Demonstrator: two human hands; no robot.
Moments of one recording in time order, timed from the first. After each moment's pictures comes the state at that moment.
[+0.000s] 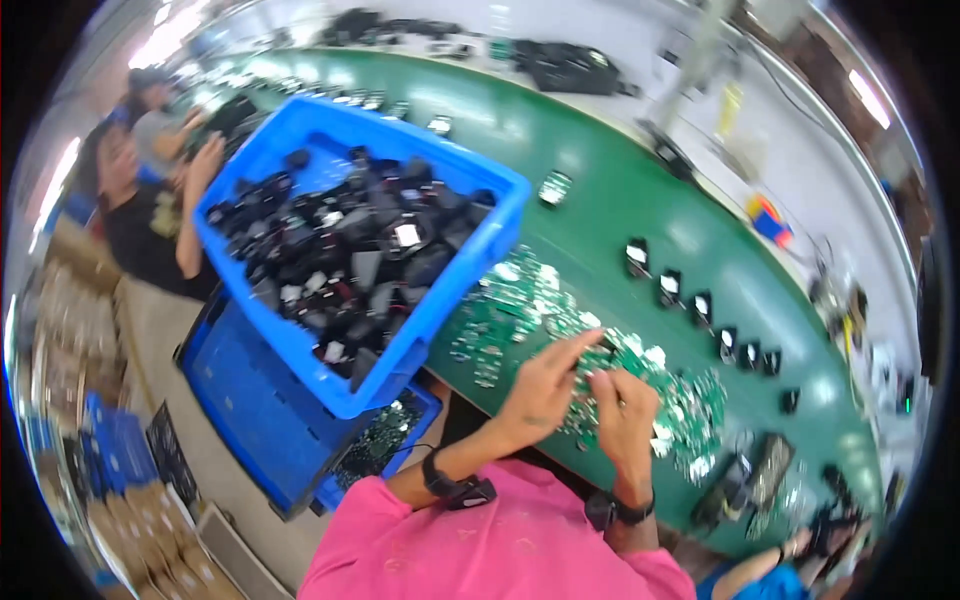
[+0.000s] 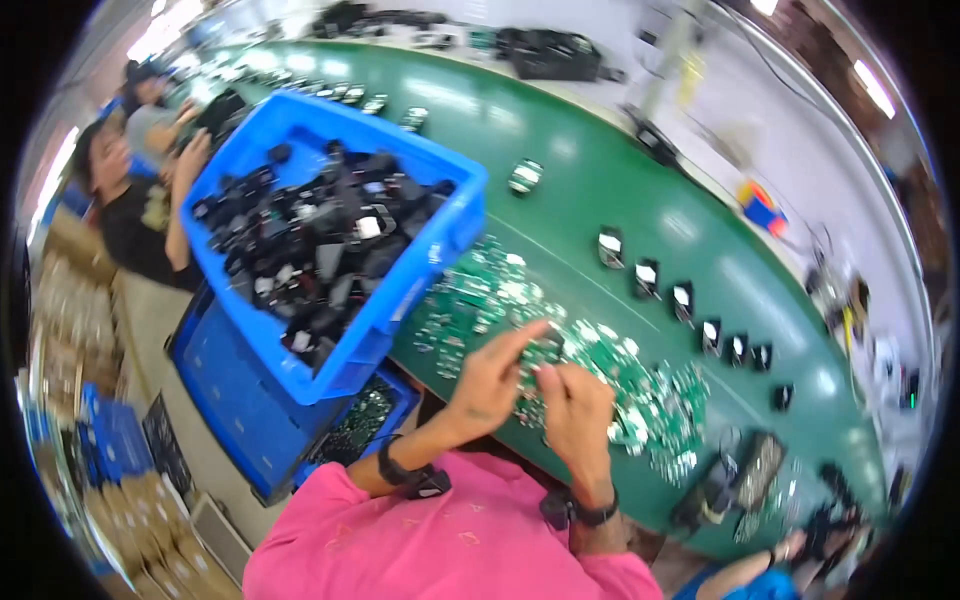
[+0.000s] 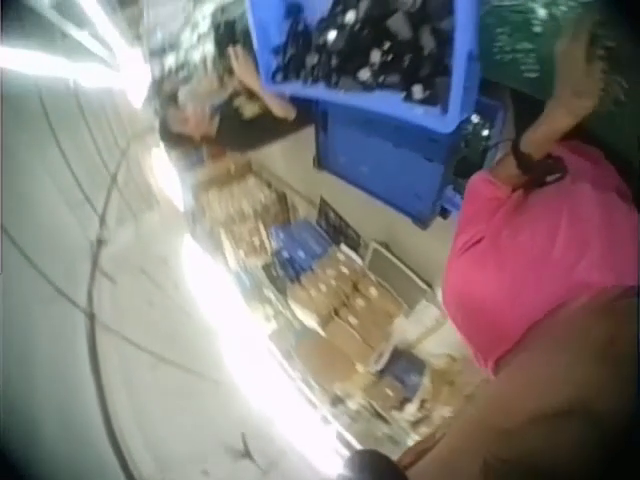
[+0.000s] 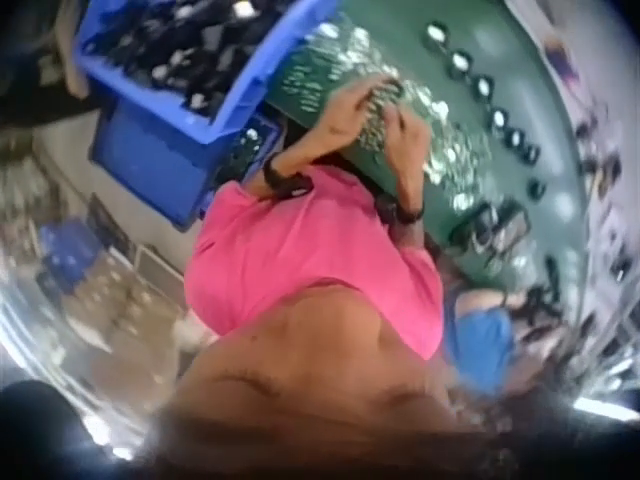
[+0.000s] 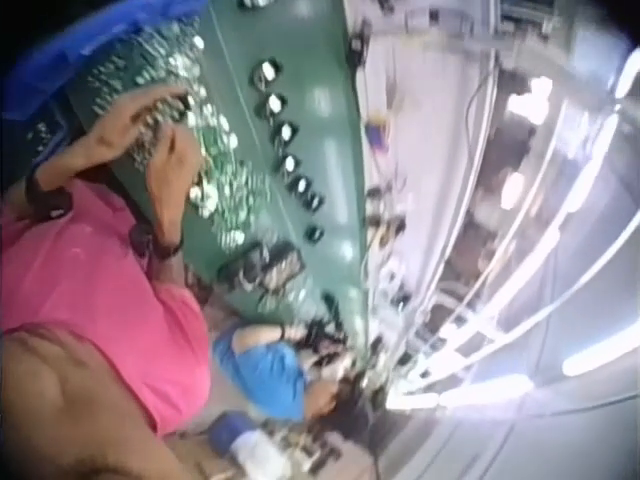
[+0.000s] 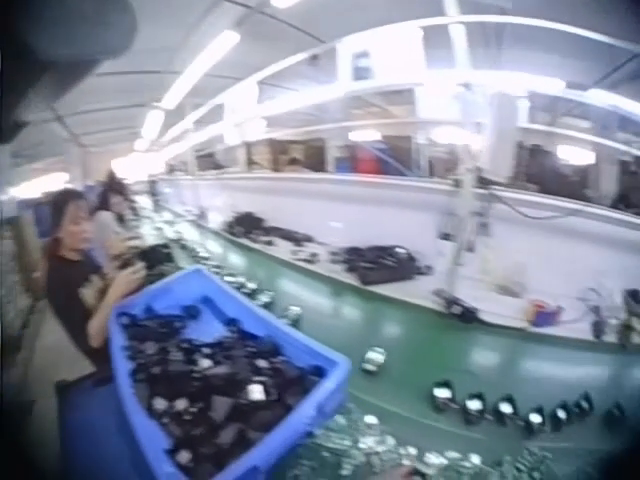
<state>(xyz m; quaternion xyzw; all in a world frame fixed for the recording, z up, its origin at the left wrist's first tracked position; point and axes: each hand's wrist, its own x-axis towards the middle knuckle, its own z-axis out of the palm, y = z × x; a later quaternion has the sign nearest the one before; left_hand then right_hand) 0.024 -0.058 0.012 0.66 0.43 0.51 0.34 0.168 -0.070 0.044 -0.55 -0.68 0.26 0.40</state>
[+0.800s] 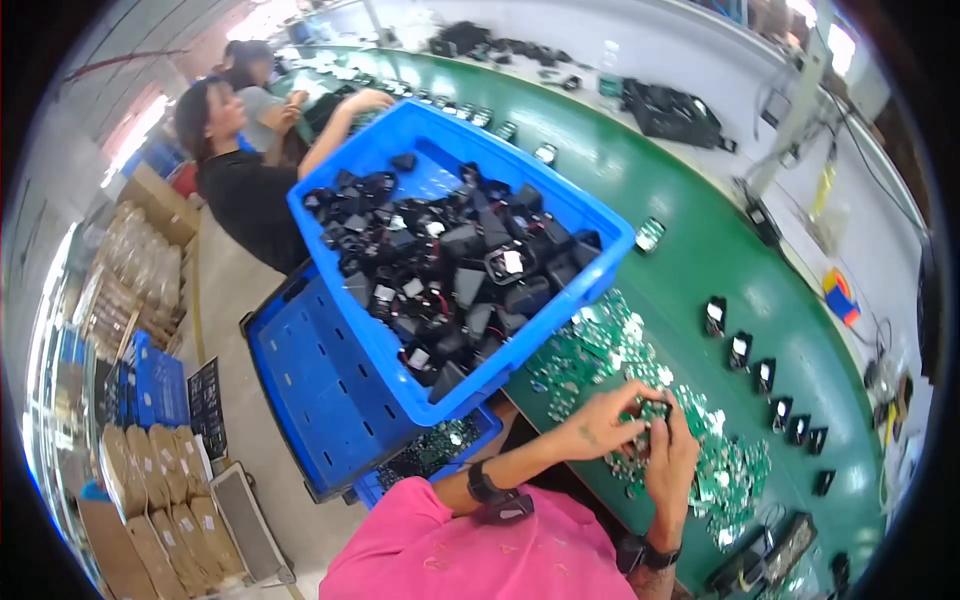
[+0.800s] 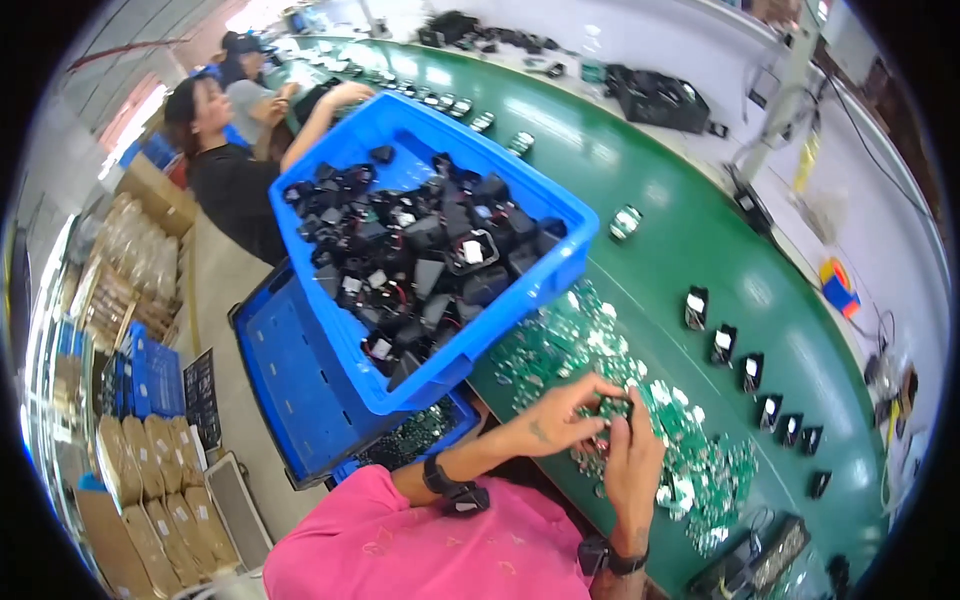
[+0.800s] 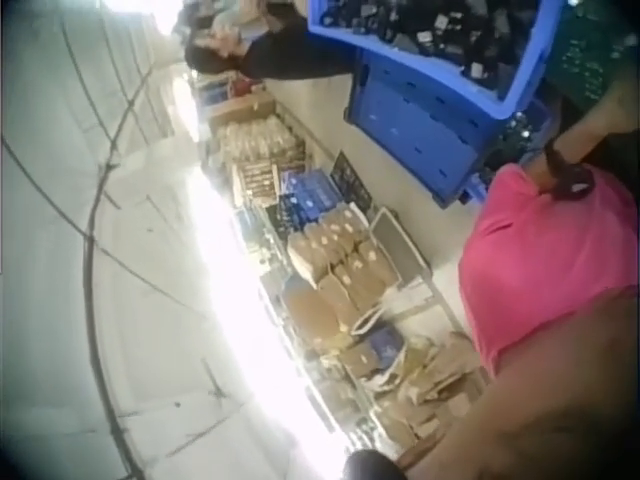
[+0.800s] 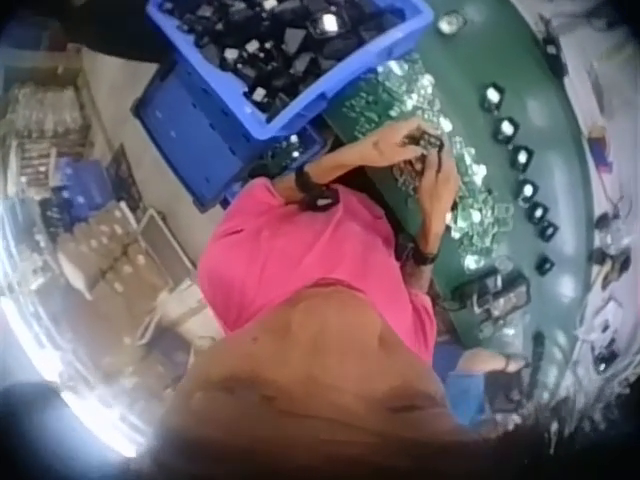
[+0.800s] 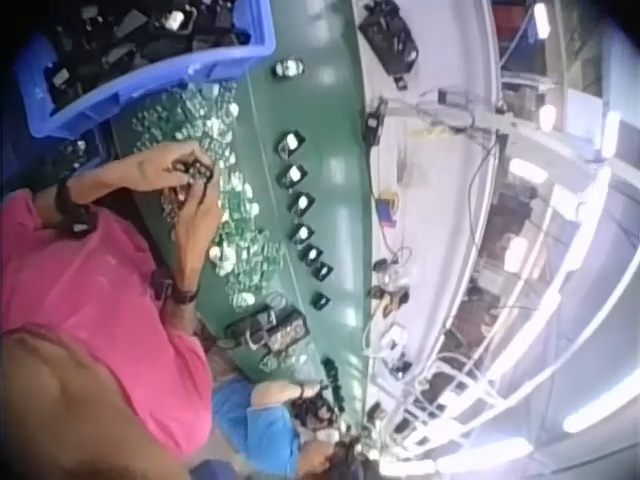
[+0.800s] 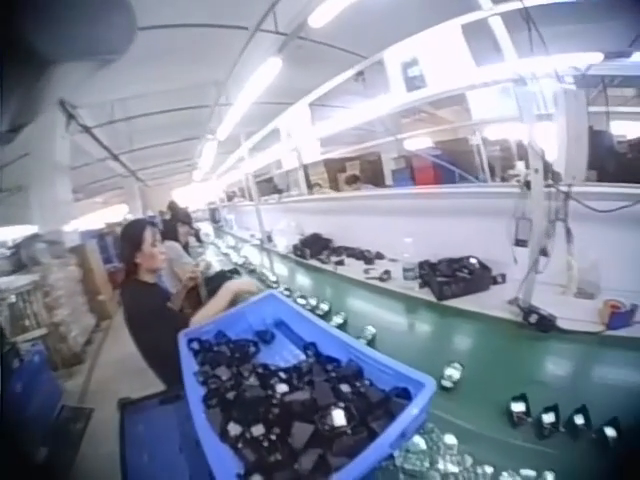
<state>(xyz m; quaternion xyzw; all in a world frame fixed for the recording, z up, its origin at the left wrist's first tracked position) 0.008 -0.044 0.005 0.57 0.37 0.41 0.61 0.172 -0.068 0.029 -0.62 -0.61 0.38 0.33</state>
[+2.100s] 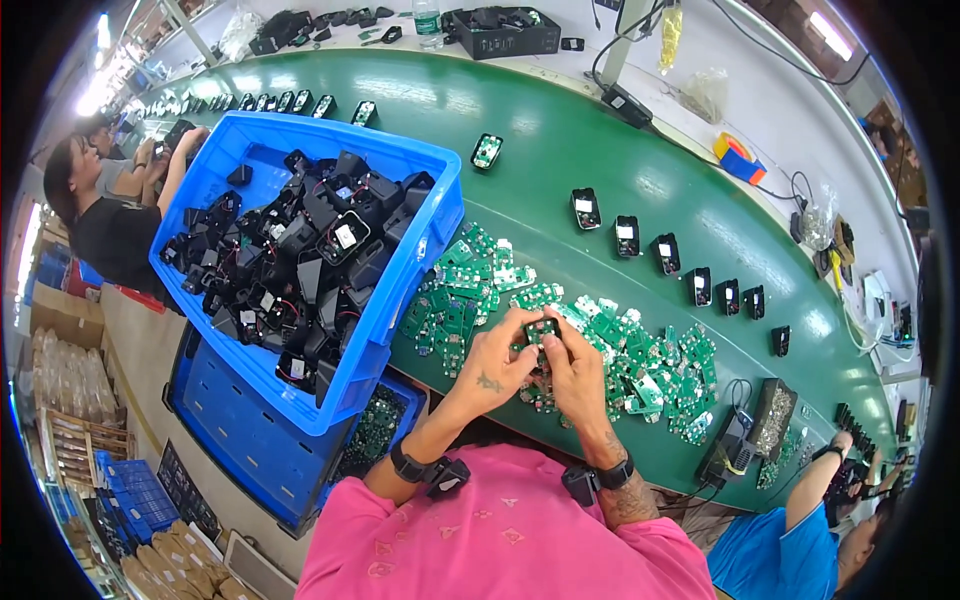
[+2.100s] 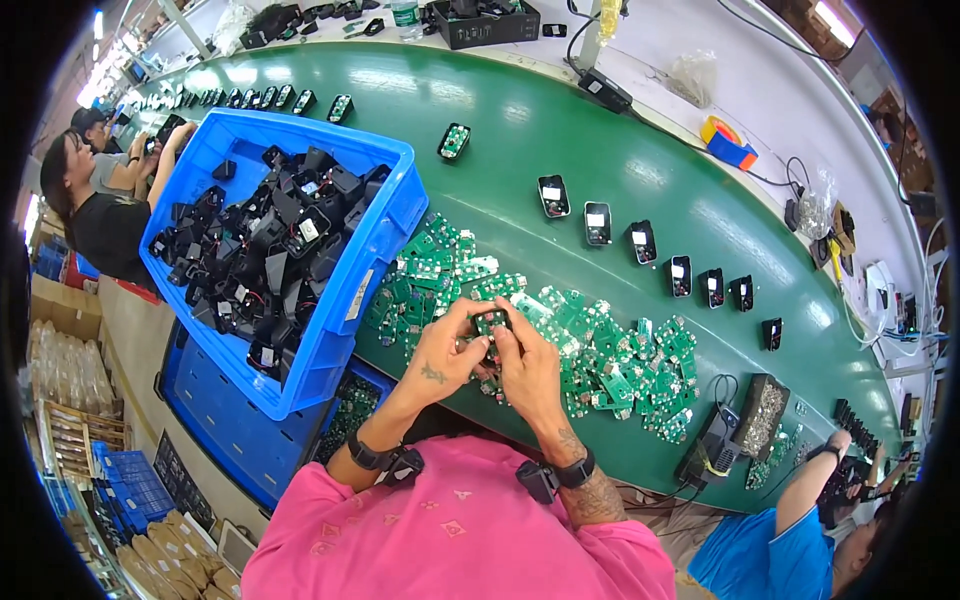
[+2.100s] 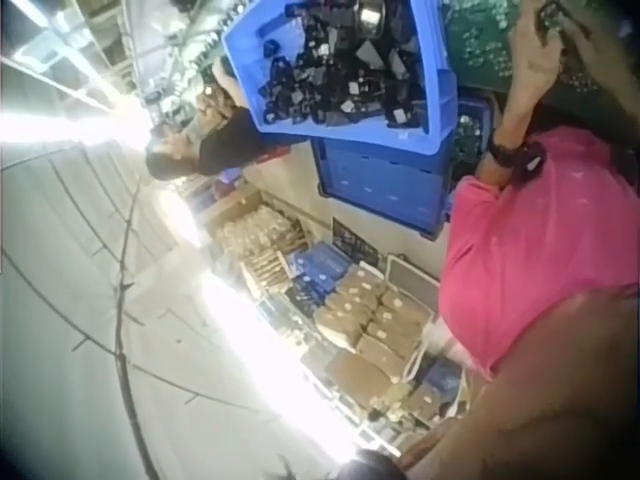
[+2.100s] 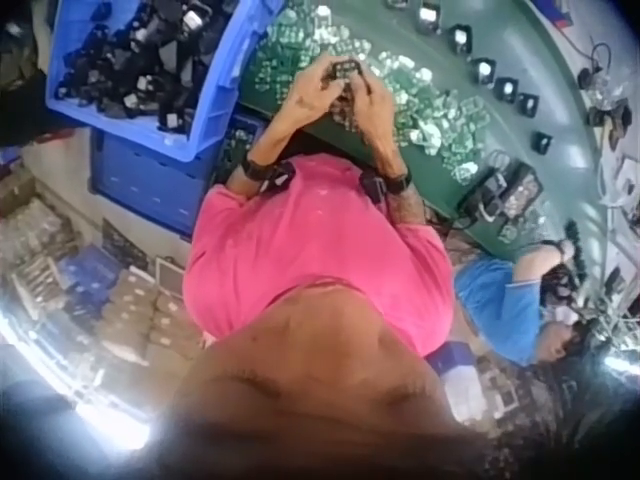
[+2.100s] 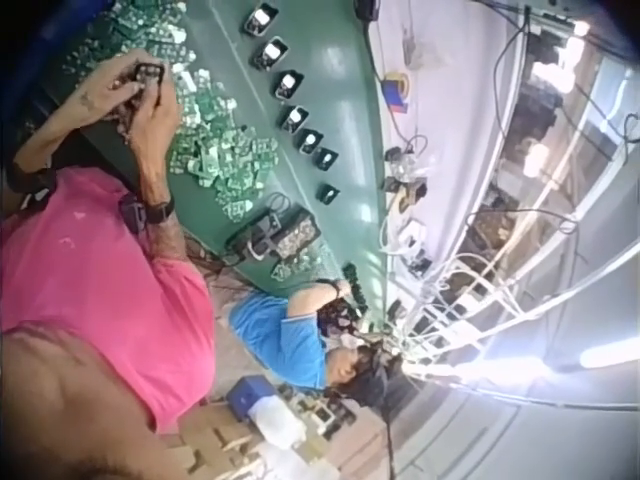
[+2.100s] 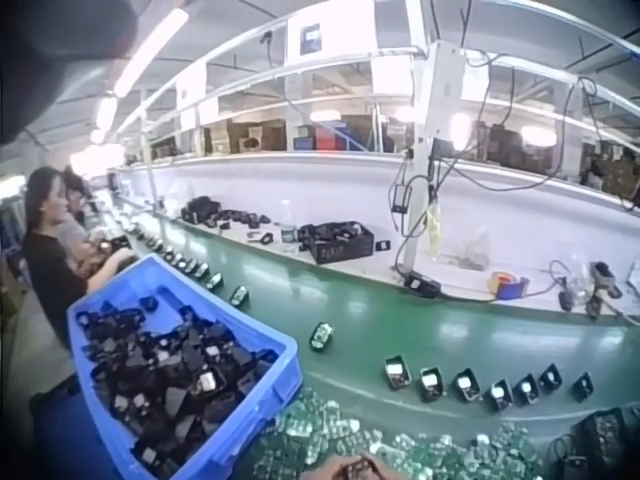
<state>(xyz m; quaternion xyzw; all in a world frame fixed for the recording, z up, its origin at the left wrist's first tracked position) 0.019 -0.036 -0.016 0.59 0.45 0.37 0.56 0.172 -0.057 -0.018 -0.59 -0.57 0.39 0.41</state>
